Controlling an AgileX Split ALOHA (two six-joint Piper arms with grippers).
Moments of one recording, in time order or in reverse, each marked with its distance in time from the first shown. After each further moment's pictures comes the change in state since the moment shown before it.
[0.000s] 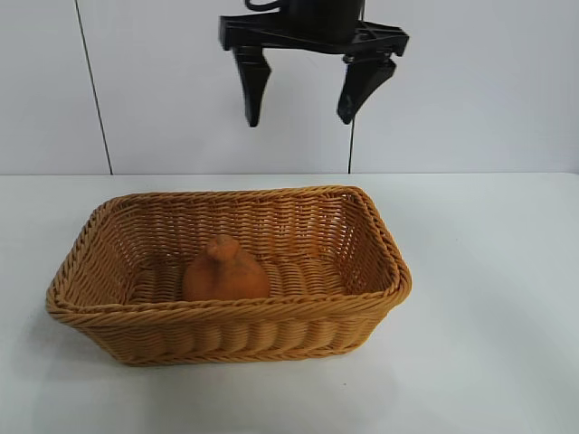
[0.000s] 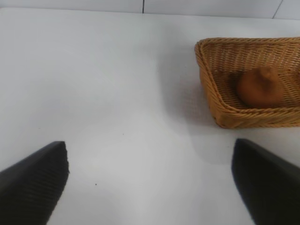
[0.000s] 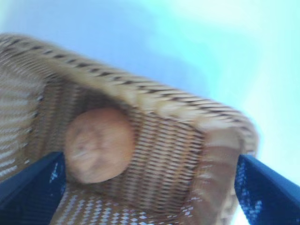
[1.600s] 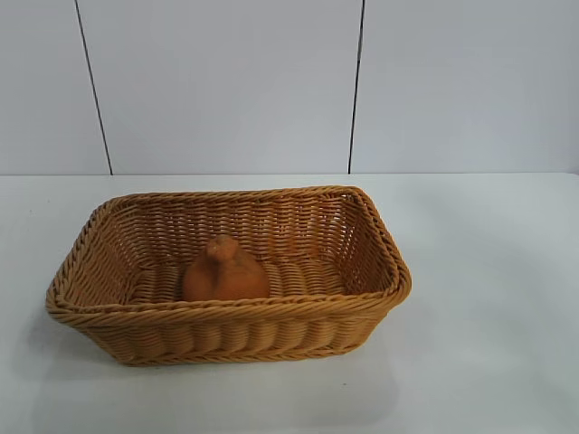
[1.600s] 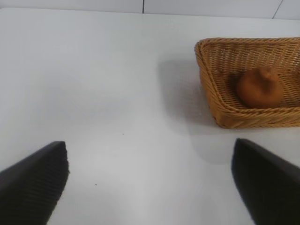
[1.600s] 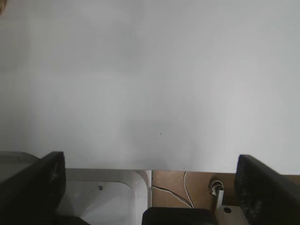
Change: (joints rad) left arm 0.000 0.000 0.000 0.000 0.000 0.000; right arm -0.220 -1.349 1.433 0.061 -0.113 -0.108
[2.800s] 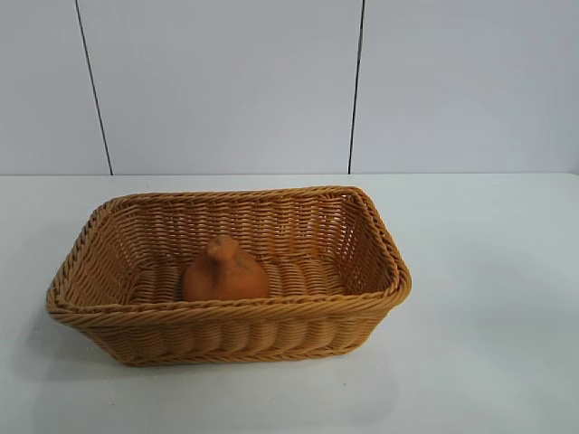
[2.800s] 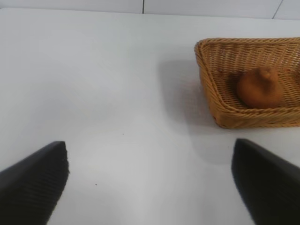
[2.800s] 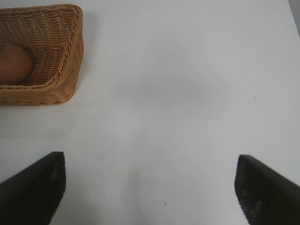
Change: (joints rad) left arm 0.000 0.000 0.000 0.000 -0.001 0.000; right arm -0.005 -0.652 0.093 0.012 -0.075 -0.029
